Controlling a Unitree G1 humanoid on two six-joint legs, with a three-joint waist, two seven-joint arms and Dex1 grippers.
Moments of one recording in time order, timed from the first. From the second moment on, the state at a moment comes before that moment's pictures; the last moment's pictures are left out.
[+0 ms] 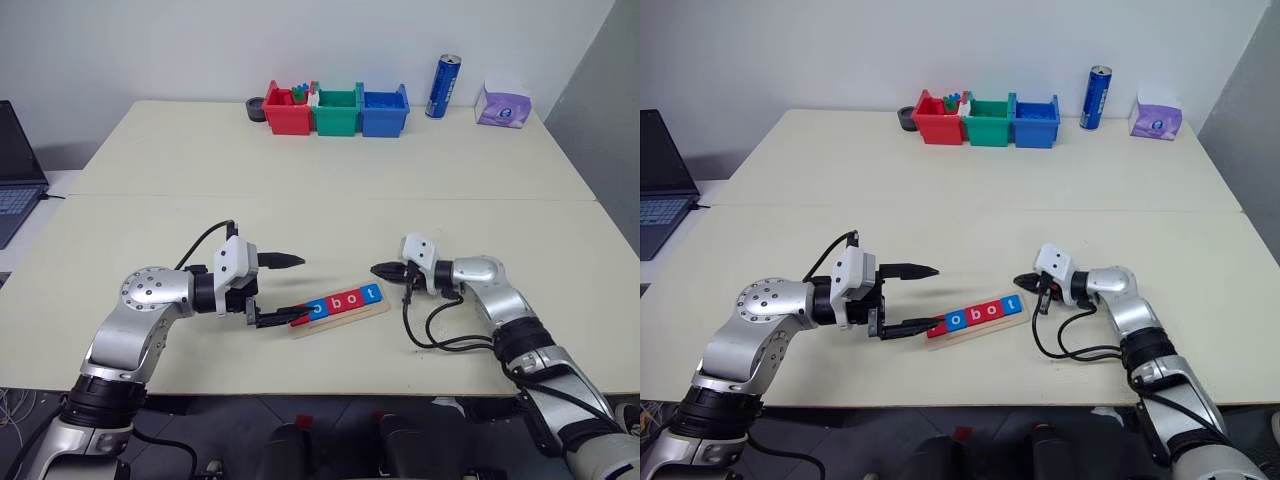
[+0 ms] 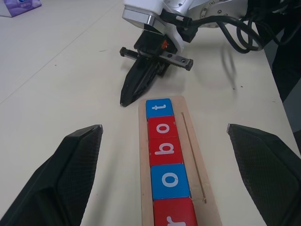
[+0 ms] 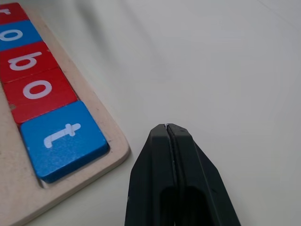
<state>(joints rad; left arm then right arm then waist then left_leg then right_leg) -0.30 0.71 -0.03 -0.12 -0.41 0.22 -1.19 -0.68 -0.39 0.22 0.65 0.02 -0.14 1.03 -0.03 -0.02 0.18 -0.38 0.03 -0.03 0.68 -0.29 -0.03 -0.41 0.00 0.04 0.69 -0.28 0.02</state>
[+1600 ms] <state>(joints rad) -0.33 0.68 -0.05 -0.09 -0.41 0.19 -1.19 -0.55 -0.47 0.23 0.39 0.06 0.01 1.14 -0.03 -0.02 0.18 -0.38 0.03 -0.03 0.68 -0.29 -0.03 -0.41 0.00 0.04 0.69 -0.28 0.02</state>
